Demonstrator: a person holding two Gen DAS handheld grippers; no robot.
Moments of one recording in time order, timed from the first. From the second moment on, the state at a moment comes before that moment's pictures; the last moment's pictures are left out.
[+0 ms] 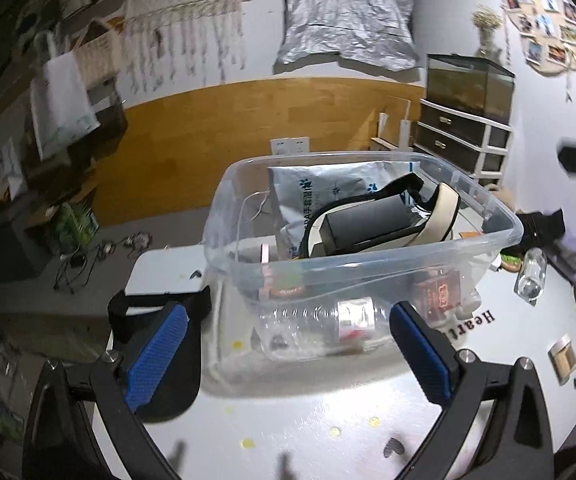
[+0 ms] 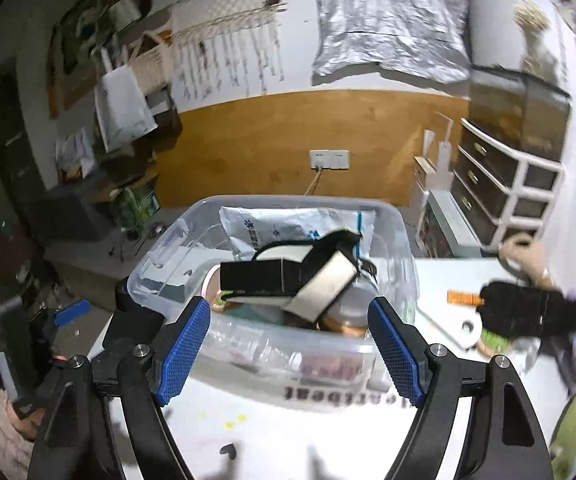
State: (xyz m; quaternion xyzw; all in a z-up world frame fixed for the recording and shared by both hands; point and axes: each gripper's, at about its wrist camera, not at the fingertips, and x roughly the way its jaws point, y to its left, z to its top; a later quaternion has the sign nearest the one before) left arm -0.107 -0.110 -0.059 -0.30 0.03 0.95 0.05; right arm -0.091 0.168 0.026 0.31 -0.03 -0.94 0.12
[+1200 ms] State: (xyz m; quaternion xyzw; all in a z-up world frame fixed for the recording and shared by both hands) left arm -0.188 -0.318 -0.162 -0.39 -0.01 0.92 -0.09; right arm -0.036 0.095 -0.114 0.46 -0.04 -0.89 0.06
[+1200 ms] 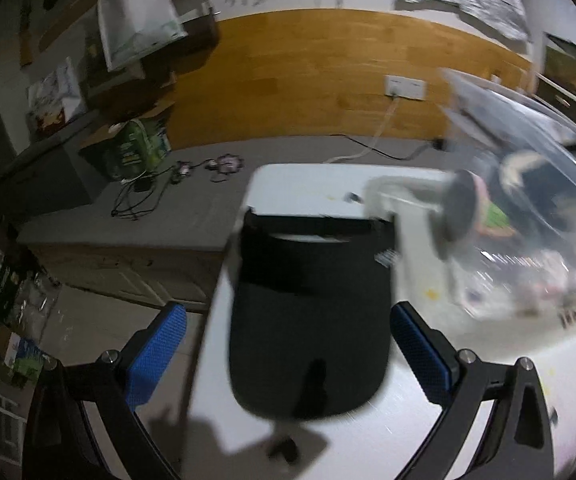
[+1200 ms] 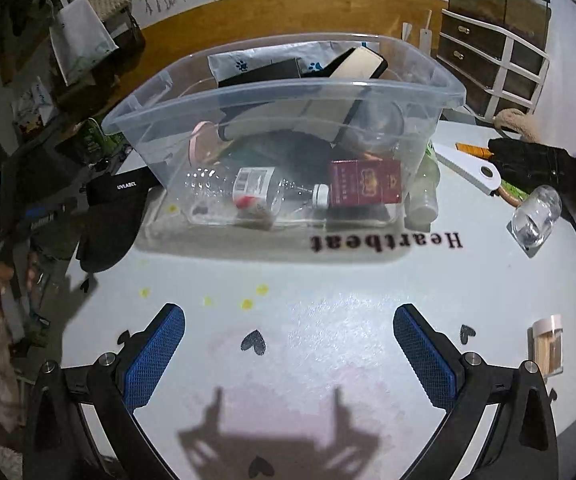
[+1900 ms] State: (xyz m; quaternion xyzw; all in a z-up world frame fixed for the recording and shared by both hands) left arm -0.255 -0.334 -0.203 -0.46 -0.11 0.88 0.03; right arm -0.039 0.088 -0.131 0.49 -0.05 -0.87 0.02
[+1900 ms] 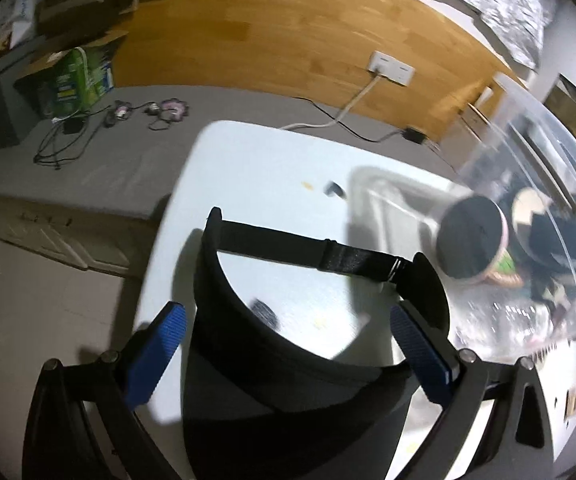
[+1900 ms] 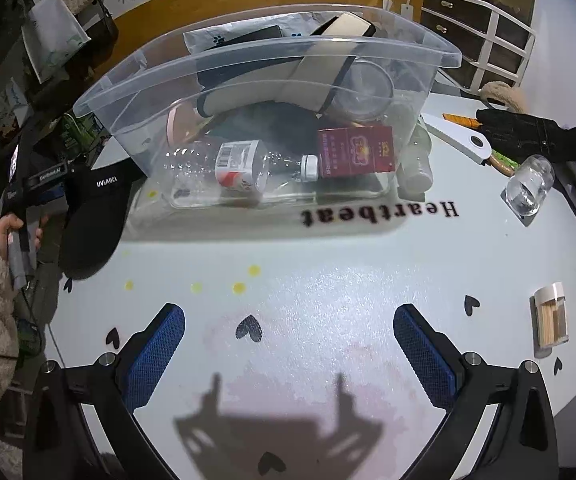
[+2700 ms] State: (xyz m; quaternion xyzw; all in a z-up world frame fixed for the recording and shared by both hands) left arm -0.110 -0.195 -0.217 -0.49 -0.15 0.85 0.11; right arm -0.024 0.112 -0.189 0.56 -0.18 -0.79 0.17
